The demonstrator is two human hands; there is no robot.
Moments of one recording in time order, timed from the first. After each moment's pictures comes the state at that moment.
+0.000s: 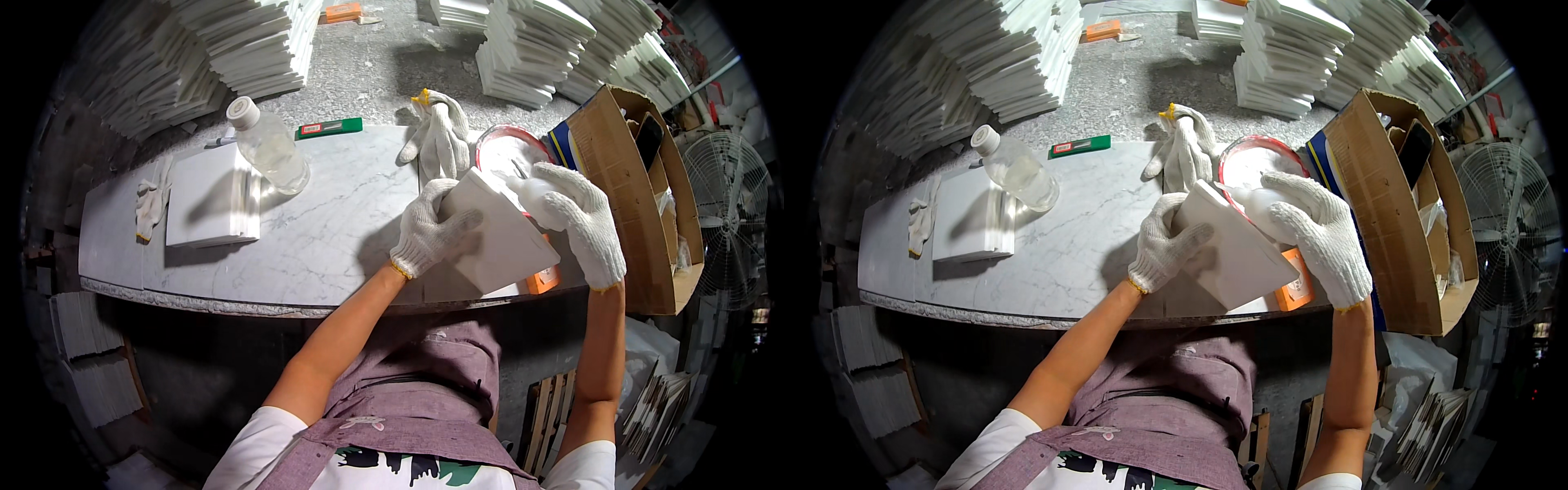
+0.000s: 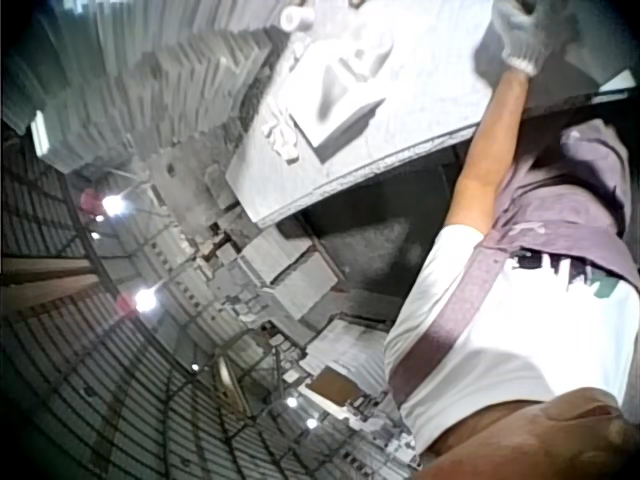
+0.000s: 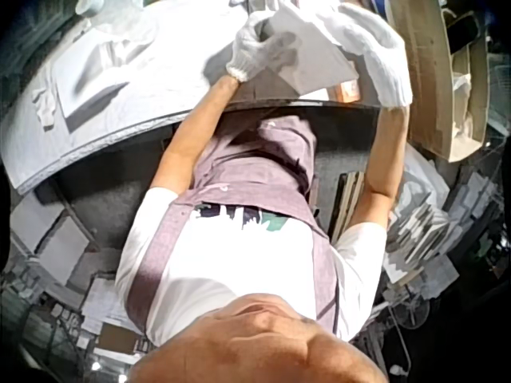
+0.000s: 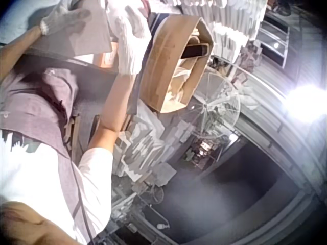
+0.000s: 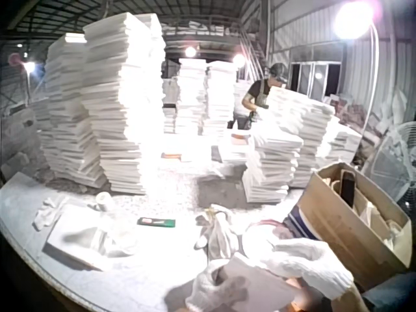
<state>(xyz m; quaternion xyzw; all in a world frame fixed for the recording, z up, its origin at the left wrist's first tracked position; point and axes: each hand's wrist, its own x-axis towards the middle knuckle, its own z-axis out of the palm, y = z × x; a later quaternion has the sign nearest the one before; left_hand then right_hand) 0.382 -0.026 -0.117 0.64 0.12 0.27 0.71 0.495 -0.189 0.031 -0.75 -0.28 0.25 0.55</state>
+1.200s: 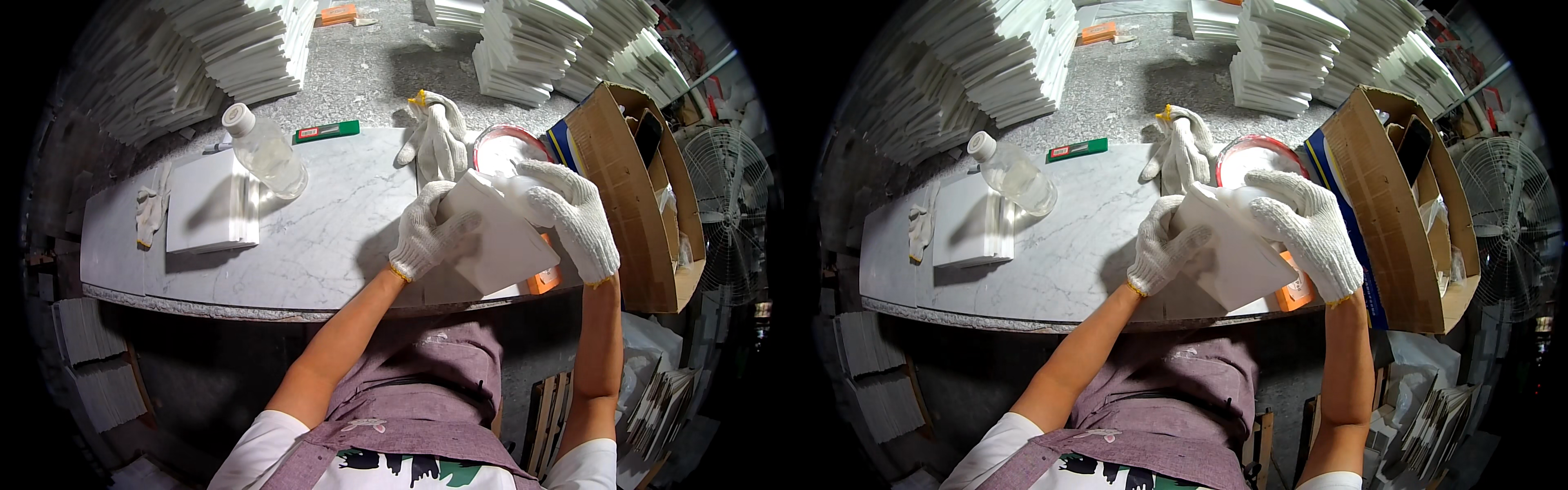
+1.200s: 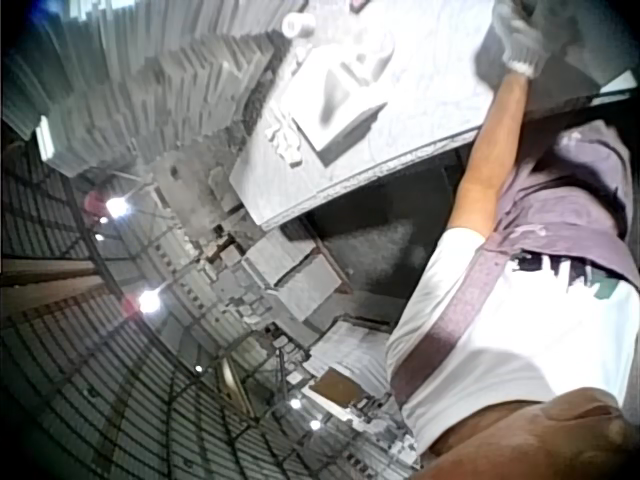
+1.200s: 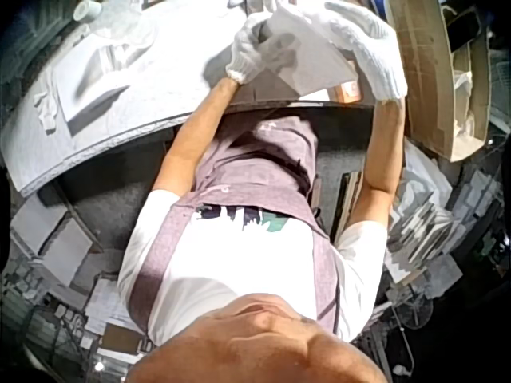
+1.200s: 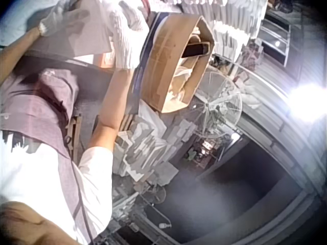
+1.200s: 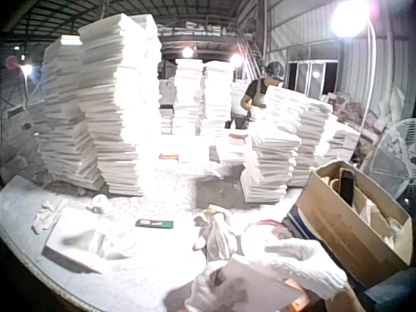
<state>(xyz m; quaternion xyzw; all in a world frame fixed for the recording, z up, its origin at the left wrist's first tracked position) 0.380 -0.023 -0.117 0.70 0.09 0.28 0.66 0.495 -0.177 0.032 -0.77 -0.29 0.25 0.51</state>
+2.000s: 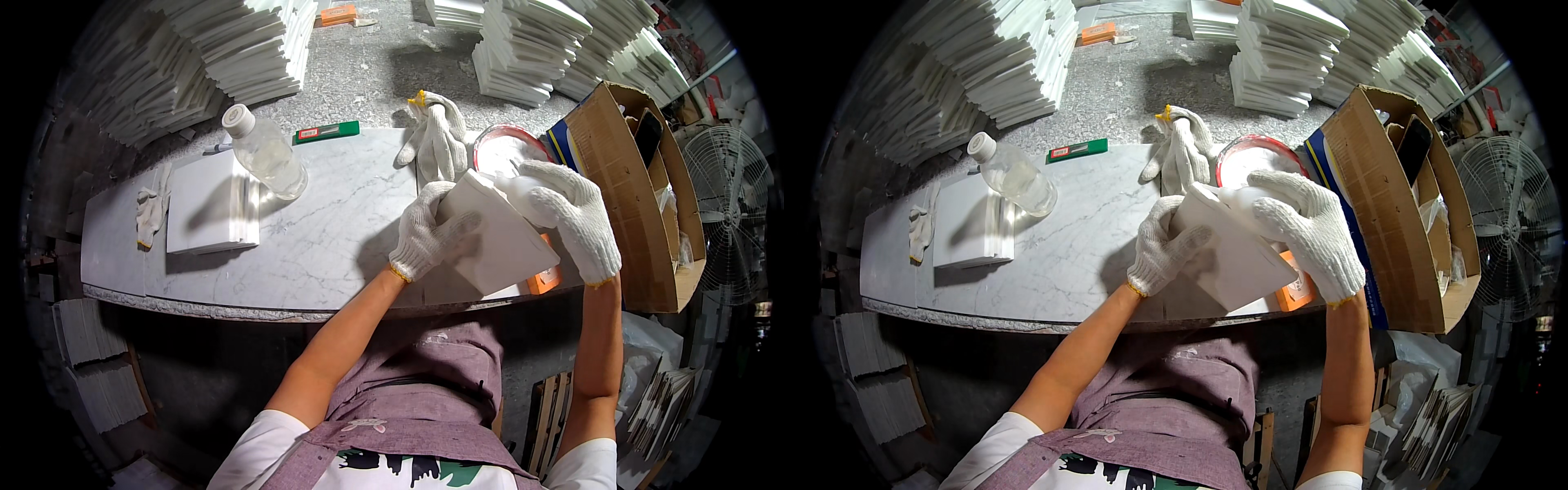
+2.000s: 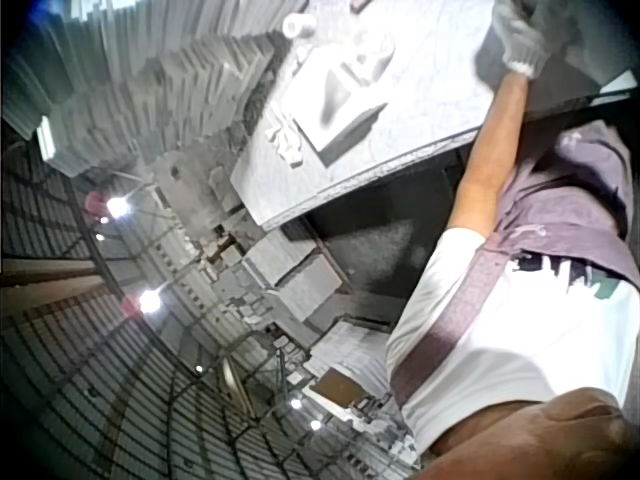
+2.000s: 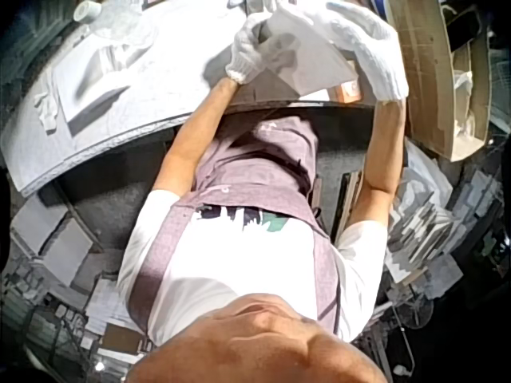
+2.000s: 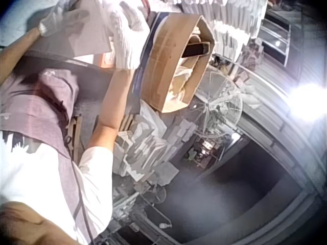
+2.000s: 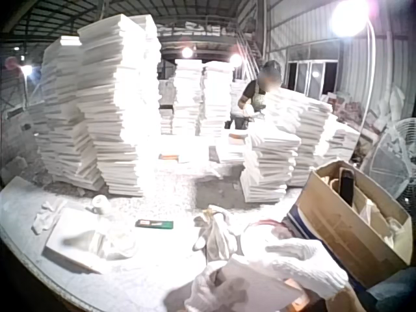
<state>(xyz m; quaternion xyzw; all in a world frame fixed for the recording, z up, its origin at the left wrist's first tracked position) 0.380 -0.023 -0.117 0.71 0.09 0.28 0.65 0.495 -0.179 0.032 -0.78 -0.29 0.24 0.51</state>
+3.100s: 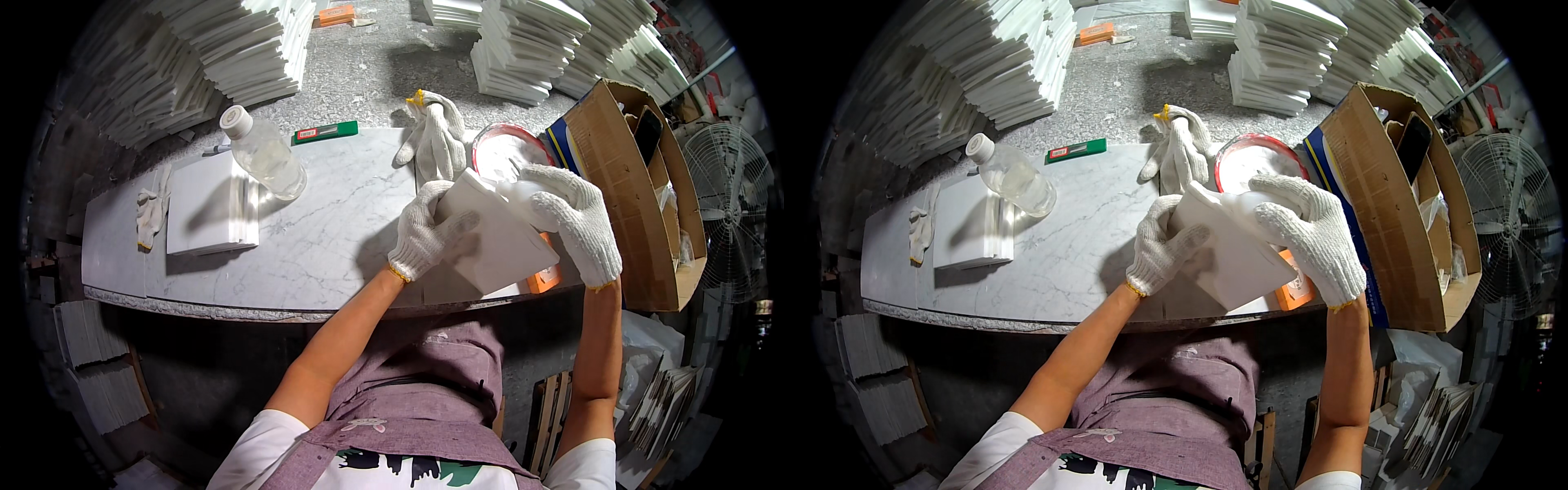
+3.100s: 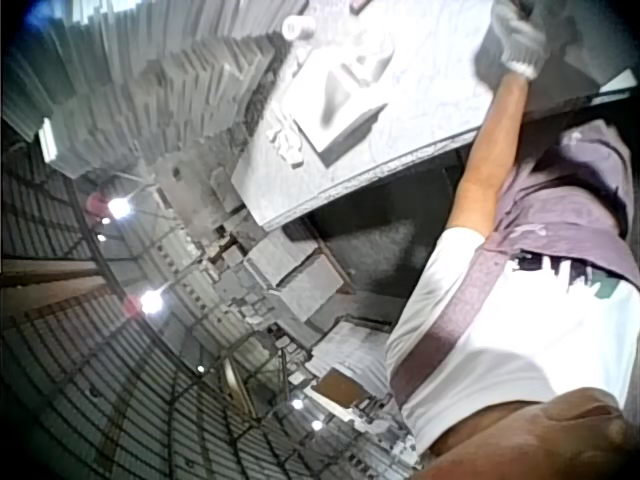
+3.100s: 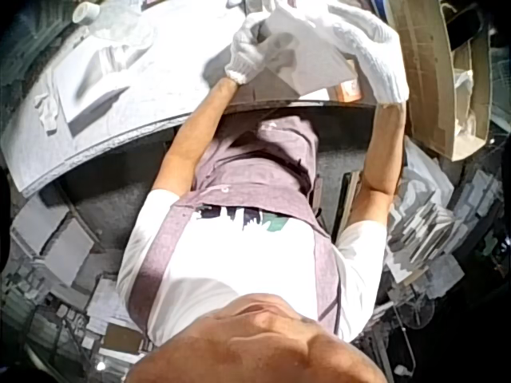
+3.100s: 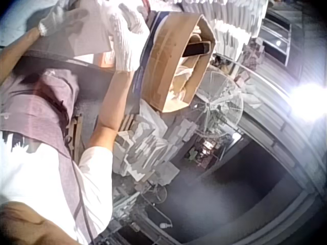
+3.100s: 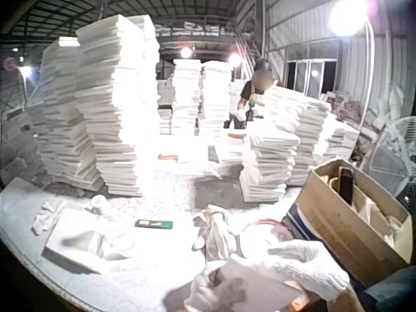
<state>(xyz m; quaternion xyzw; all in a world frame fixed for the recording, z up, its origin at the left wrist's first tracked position) 0.382 -0.023 -0.125 0.69 0.08 0.28 0.66 0.493 -0.184 0.031 -0.78 -0.29 0.24 0.51</state>
